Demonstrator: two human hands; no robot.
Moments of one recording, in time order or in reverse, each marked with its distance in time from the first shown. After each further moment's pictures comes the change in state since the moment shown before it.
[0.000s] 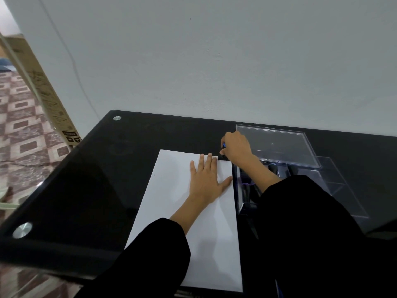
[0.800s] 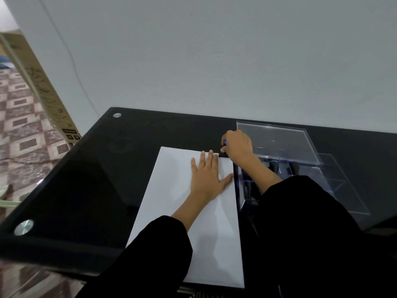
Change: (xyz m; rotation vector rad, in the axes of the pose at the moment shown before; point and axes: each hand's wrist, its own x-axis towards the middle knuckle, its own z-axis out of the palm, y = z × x) left_hand -0.001 0.001 -0.001 -0.007 -0.001 -0.002; right_hand -0.001 0.000 0.005 -0.011 0.025 0.037
